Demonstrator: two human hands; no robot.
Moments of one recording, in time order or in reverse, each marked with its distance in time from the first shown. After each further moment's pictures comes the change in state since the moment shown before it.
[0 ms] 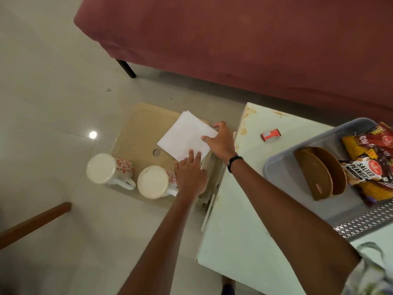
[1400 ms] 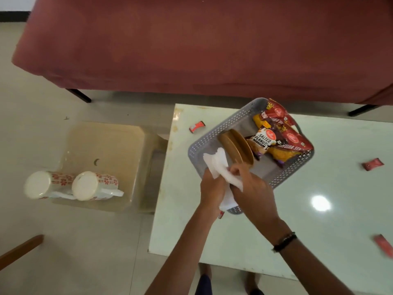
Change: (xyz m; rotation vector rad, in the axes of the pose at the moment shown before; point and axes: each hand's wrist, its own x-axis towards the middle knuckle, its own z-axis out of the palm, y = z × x) left_hand -0.133 0.227 0.043 -1.179 -0.246 -0.240; right_hand -0.205 0.124 -0.247 -0.498 0.306 -0.422
